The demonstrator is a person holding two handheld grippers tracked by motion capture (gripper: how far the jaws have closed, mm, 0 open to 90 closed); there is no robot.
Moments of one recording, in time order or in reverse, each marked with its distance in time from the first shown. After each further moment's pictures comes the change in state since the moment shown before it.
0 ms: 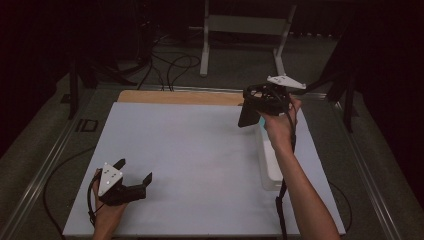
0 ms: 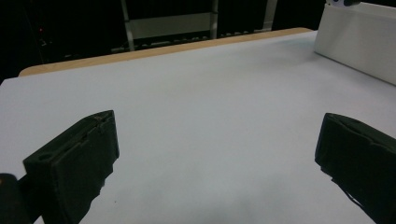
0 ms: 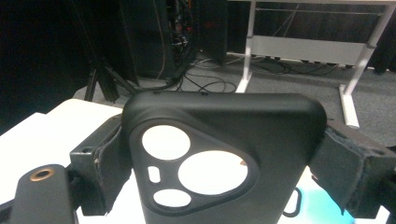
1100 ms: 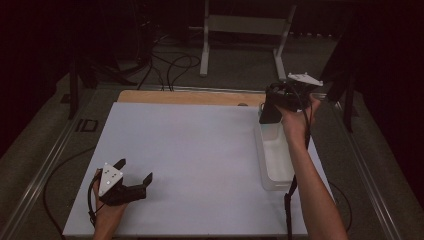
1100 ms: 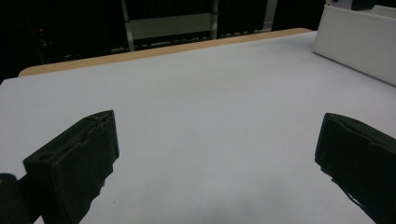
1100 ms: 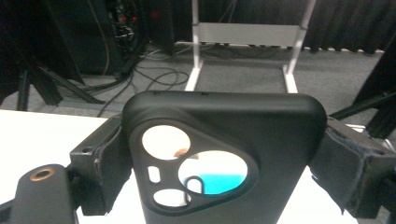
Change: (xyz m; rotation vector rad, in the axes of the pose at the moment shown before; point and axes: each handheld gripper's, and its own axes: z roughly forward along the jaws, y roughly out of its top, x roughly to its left) left arm -0.001 0.000 0.000 -0.002 -0.001 -0.001; right arm -0.059 -0.006 0.009 0.049 -0.203 0.050
